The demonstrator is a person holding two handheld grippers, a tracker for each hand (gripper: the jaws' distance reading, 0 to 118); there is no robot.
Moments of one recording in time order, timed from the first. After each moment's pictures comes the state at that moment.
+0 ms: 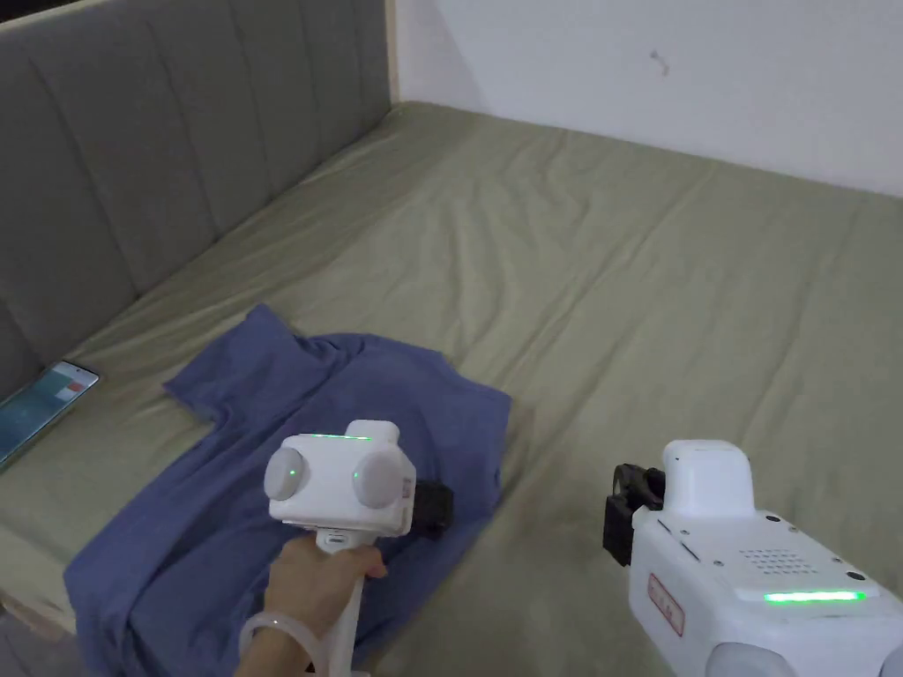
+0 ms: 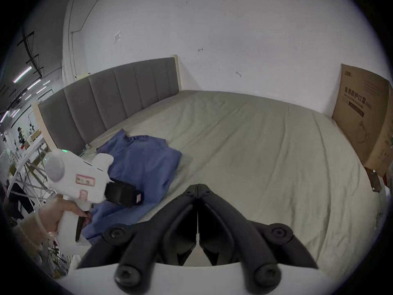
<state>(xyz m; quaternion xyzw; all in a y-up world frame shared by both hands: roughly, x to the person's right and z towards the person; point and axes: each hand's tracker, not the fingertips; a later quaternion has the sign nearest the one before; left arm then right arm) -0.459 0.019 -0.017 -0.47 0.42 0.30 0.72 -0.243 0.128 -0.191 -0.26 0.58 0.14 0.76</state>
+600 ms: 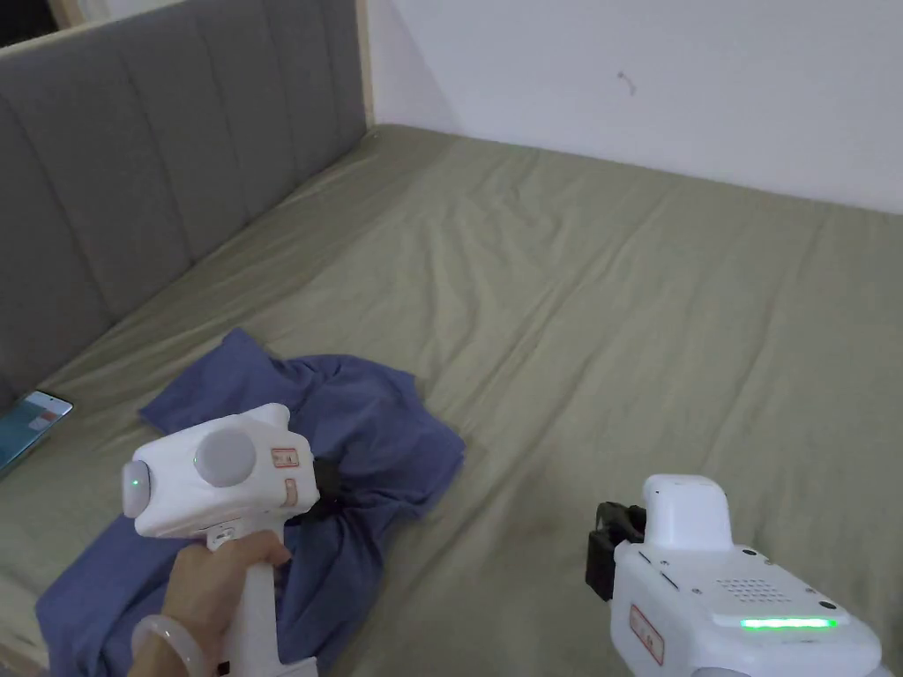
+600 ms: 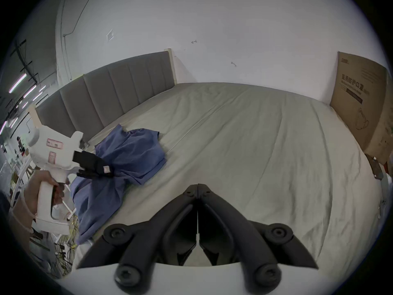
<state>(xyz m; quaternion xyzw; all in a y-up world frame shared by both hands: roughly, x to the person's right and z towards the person) -0.478 0.083 0.052 -0.32 0.42 0.42 0.74 -0.223 0.123 -0.199 -0.29 0.57 0.13 0.76</state>
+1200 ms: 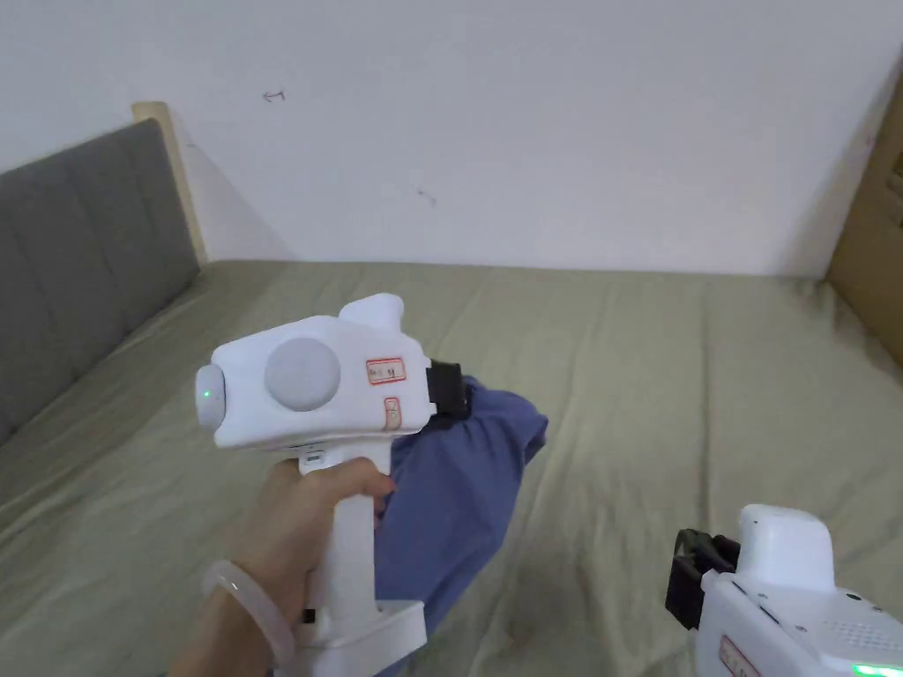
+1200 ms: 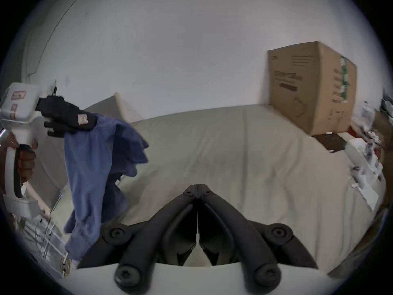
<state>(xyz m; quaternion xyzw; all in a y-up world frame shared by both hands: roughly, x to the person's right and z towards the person) -0.345 0.284 -0.183 -0.23 0.17 0.28 0.92 -0.065 0.184 -0.305 -0.25 0.41 0.02 0.88</state>
